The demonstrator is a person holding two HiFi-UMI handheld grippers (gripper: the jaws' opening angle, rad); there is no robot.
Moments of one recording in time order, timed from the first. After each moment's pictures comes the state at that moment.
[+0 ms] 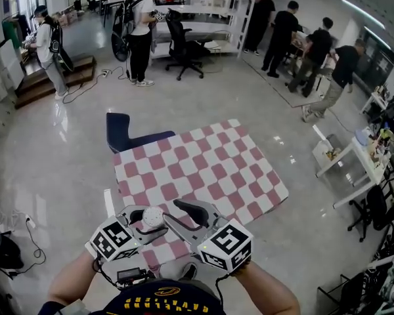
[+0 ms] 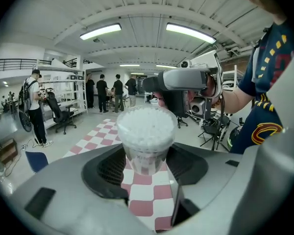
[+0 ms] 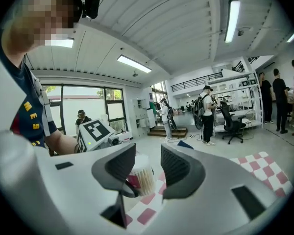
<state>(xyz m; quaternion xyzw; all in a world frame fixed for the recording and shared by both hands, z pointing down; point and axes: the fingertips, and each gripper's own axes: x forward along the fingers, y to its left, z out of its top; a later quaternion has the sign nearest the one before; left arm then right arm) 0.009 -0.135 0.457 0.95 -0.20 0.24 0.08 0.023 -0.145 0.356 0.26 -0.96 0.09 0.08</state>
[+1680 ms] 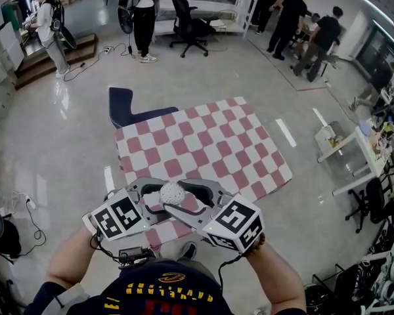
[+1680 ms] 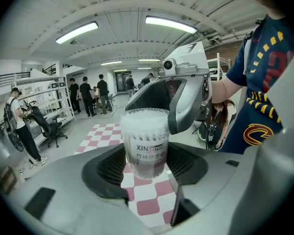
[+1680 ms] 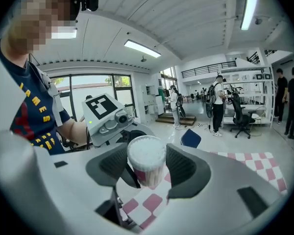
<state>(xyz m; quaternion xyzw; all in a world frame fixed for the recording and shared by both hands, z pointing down) 0.028 -0.122 0.432 0.95 -0.13 0.28 0.01 0.008 -0.126 0.376 0.20 -0.96 0.10 0.17</state>
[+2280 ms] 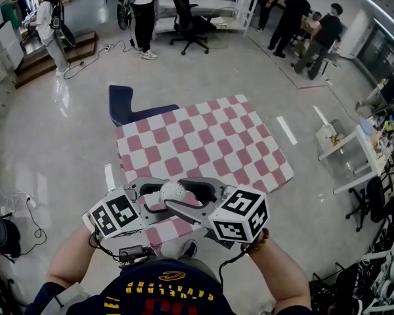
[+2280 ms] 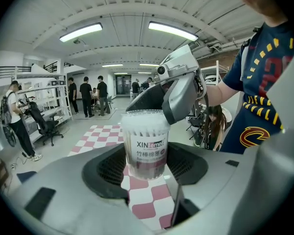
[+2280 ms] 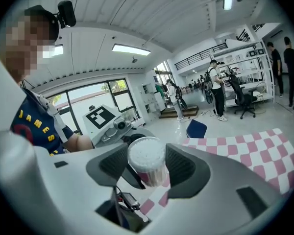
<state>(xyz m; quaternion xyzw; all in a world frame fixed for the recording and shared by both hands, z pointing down) 0.028 -0.122 0.430 0.96 -0.12 0.25 0.03 0.010 -0.132 0.374 0.18 -0.95 0.20 0.16</state>
